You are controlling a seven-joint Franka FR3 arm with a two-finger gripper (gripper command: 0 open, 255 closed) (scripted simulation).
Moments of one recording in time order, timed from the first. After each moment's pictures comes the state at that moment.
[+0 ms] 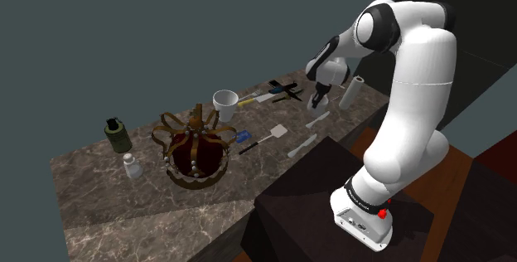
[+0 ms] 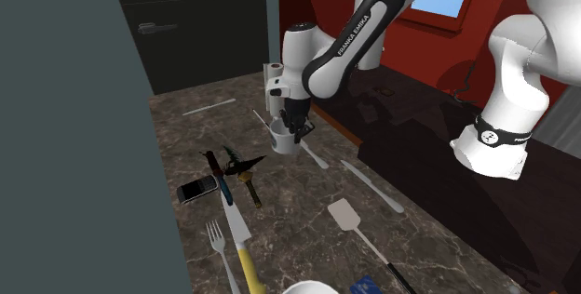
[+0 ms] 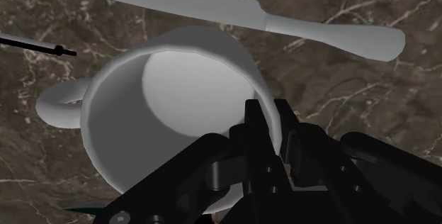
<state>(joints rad) -0.31 0.48 -0.38 -2.20 0.31 2.66 -1.08</state>
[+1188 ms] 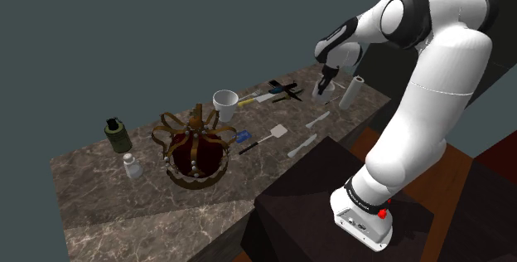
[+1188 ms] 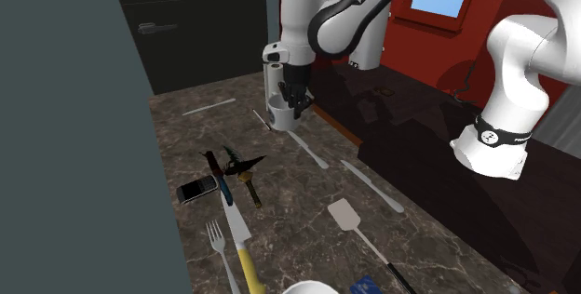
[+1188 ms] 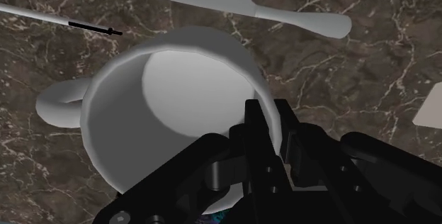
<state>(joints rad) -0.23 0.27 -0.48 -2.20 0.16 2.47 -0.98</state>
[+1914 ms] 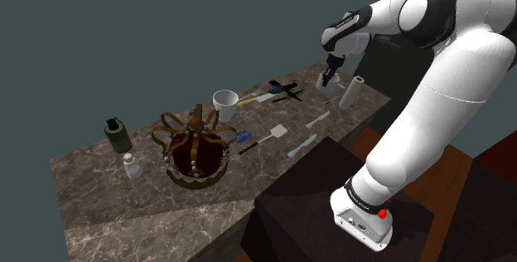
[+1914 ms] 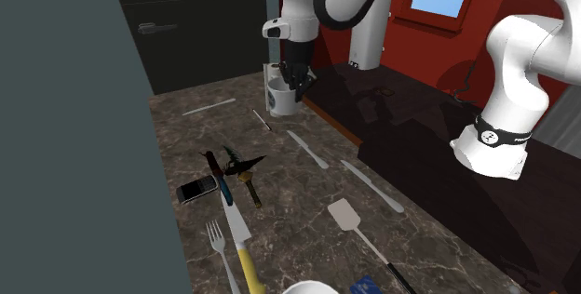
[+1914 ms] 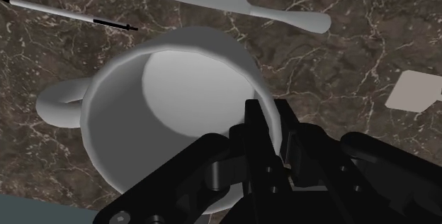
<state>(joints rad) -0.21 0.15 -0.52 -2.18 0.07 2.34 -0.92</state>
